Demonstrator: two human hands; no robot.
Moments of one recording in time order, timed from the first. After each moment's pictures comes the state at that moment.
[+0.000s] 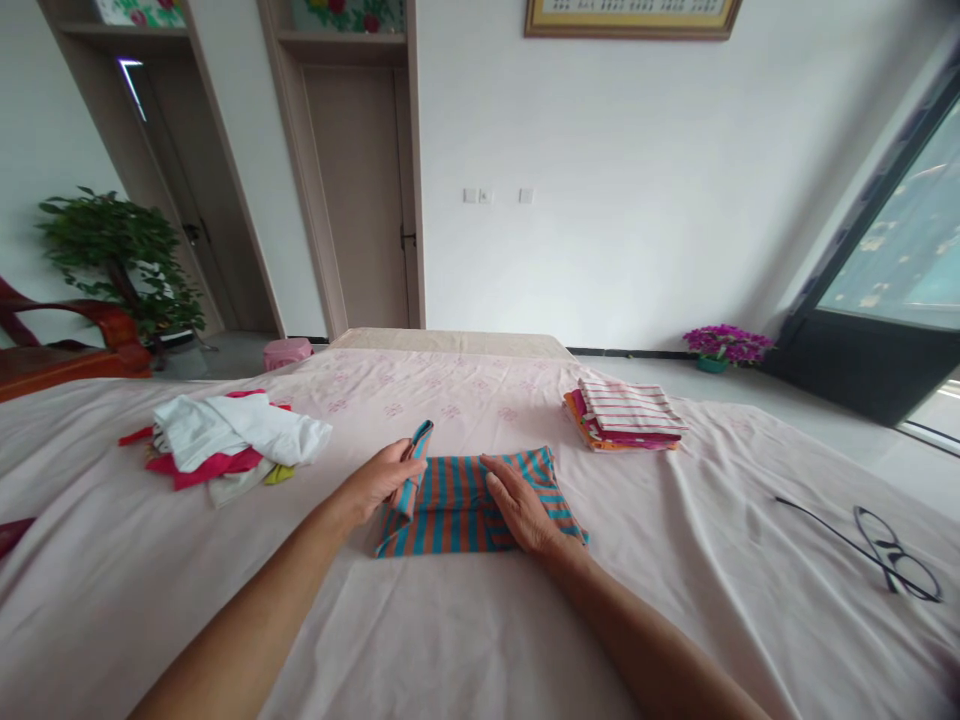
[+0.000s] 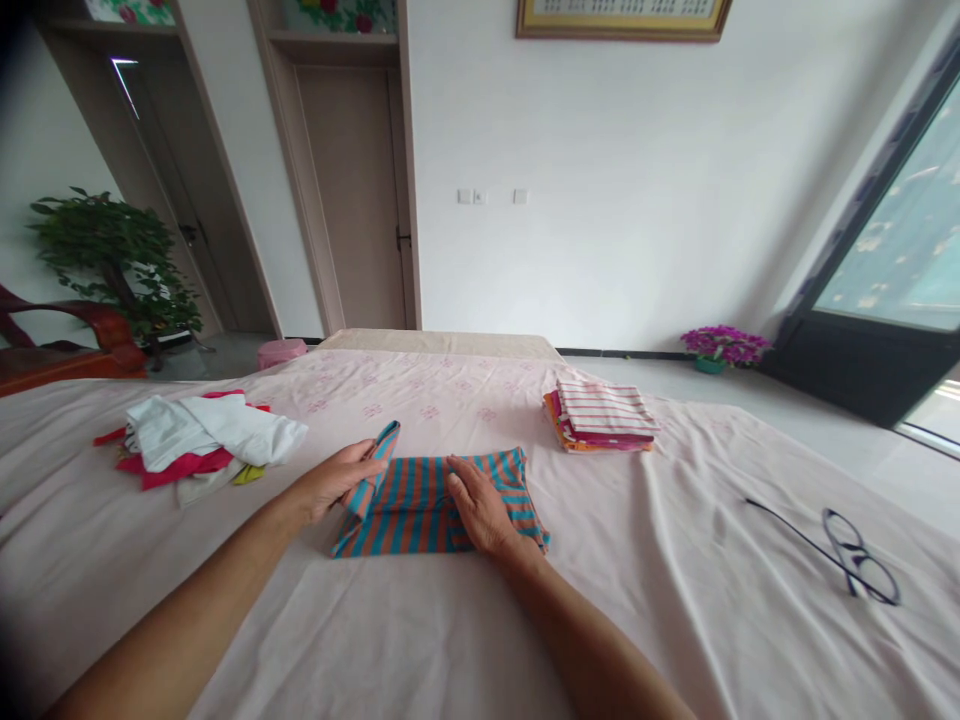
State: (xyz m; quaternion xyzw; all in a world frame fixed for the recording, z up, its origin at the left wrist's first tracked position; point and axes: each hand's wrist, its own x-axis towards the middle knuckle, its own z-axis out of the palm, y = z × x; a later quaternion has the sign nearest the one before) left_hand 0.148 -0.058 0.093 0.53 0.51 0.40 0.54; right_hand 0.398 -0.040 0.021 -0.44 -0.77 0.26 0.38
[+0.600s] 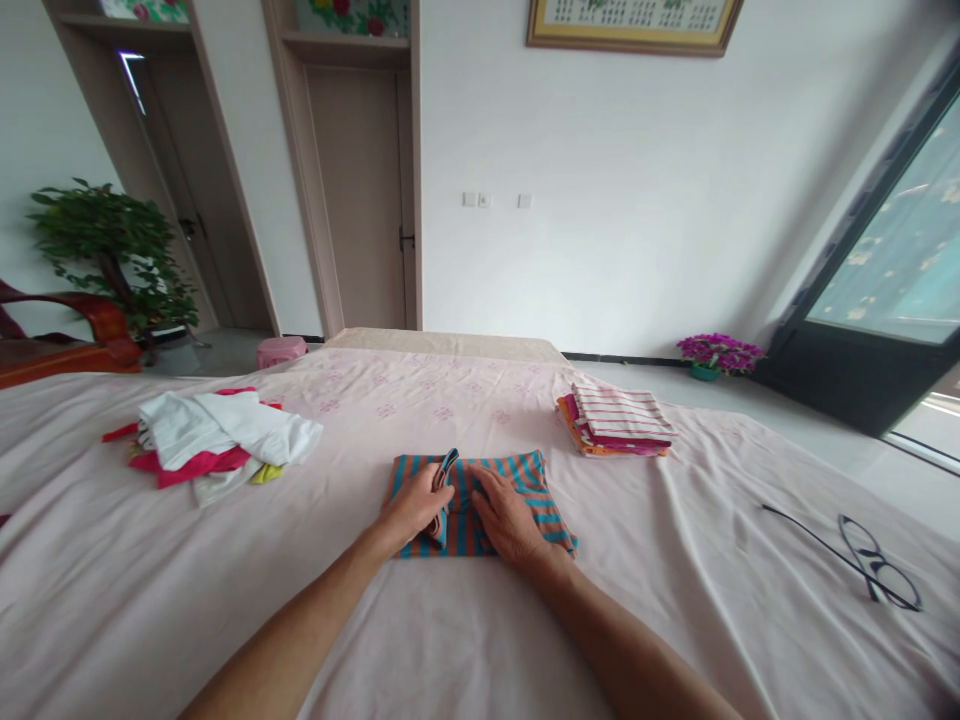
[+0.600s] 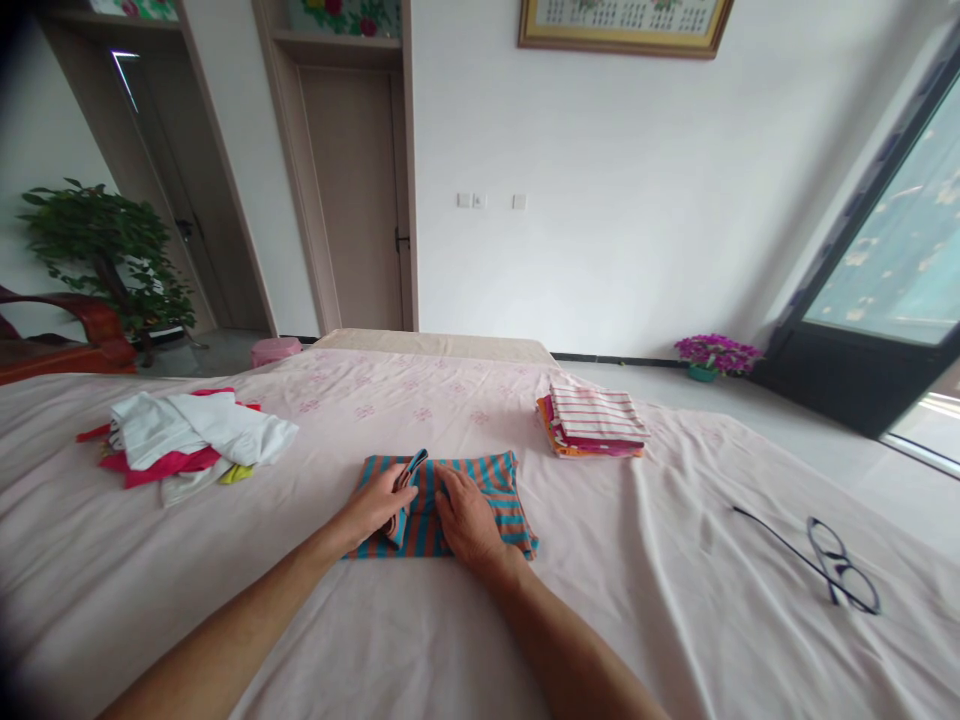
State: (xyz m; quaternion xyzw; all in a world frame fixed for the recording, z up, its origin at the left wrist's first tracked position) left_hand 0.208 -0.048 0.037 0.61 0.57 0.37 0.40; right_hand 0.395 -0.045 0.019 -0.43 -0.82 0.16 0.34
